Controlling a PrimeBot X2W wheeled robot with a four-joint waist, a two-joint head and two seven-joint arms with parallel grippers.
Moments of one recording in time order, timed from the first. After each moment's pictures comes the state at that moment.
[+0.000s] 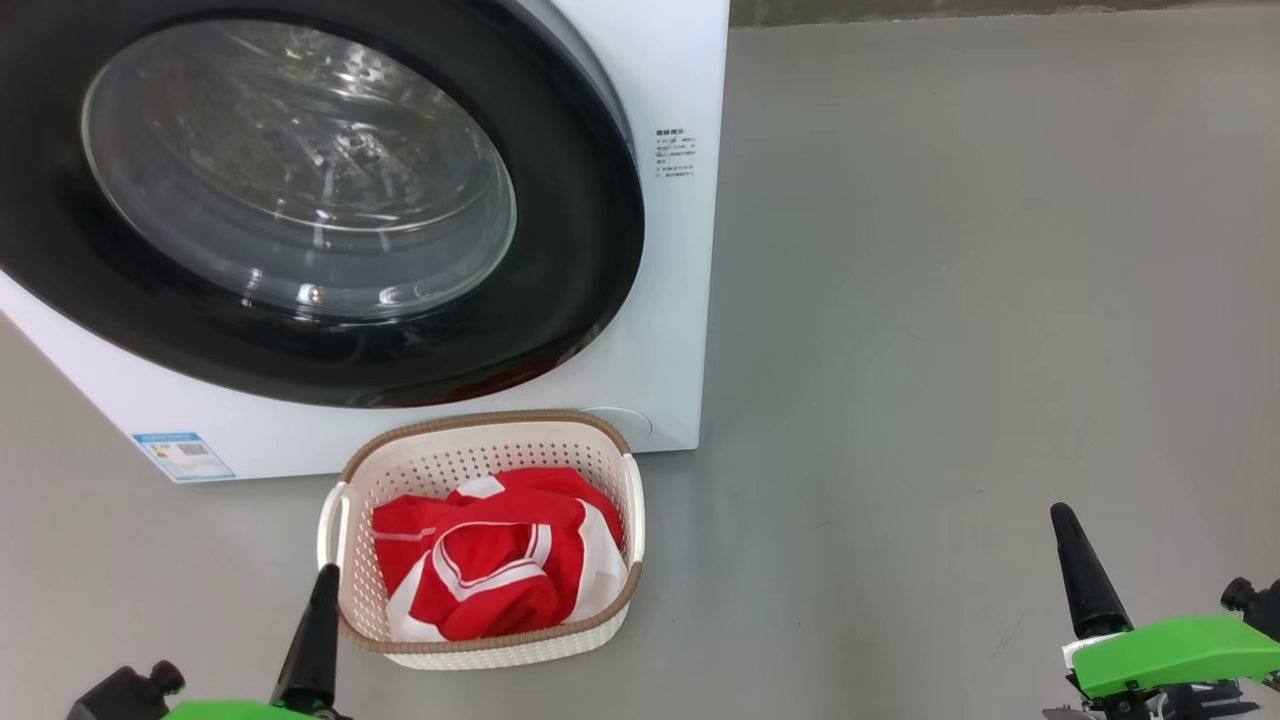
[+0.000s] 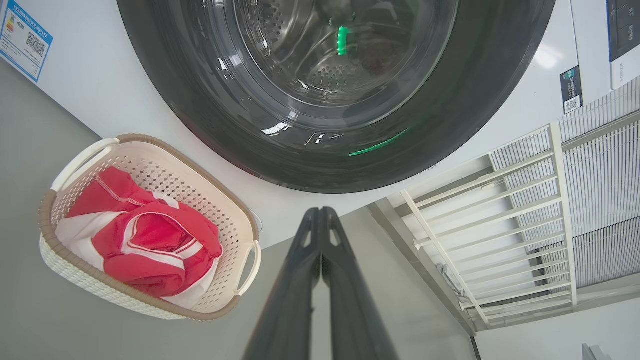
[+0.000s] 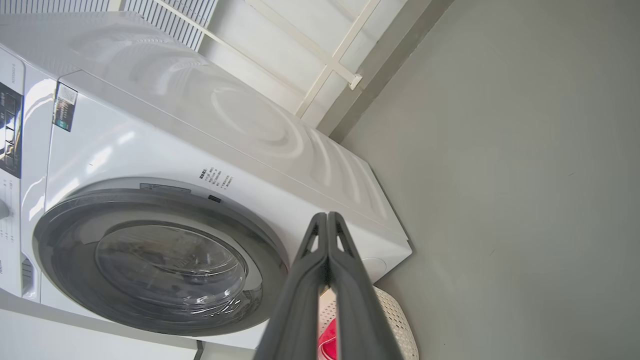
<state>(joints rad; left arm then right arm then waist) -0.05 0.05 0.02 0.27 -1.06 -0.12 -0.05 0.00 -0.05 -0.08 0.27 1.12 0.13 -0.06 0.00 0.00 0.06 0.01</state>
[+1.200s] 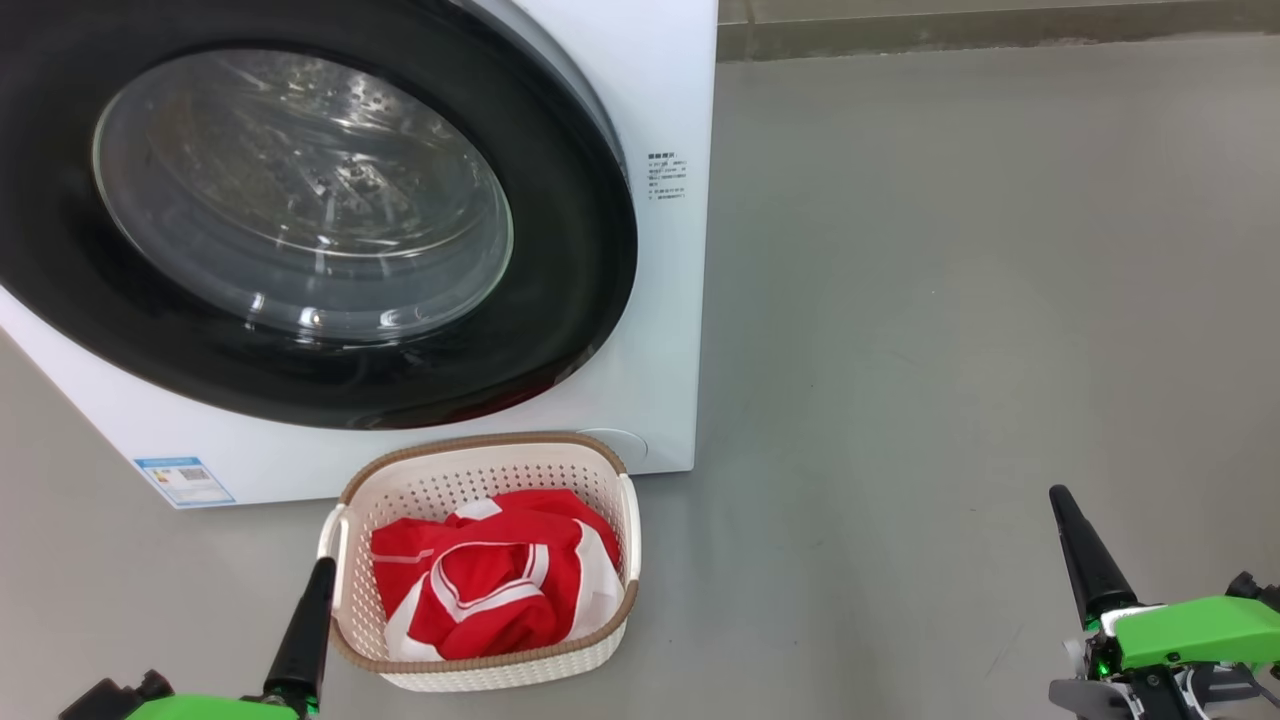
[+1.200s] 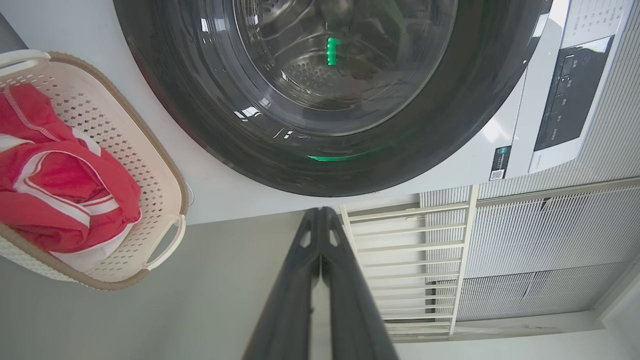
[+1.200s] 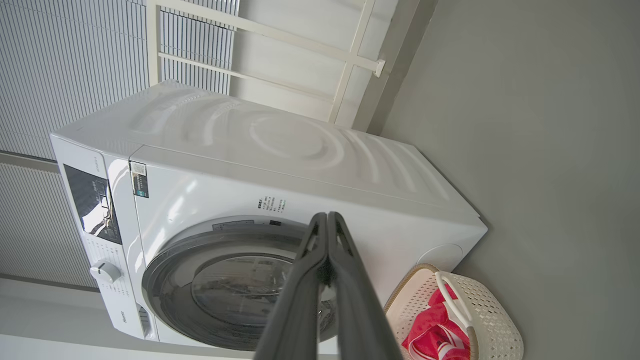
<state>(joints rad) -0.06 0.05 0.05 0.27 -1.45 -0.12 0.05 -0.04 -0.05 -0.10 0.27 1.46 0.13 0.05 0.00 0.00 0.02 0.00</state>
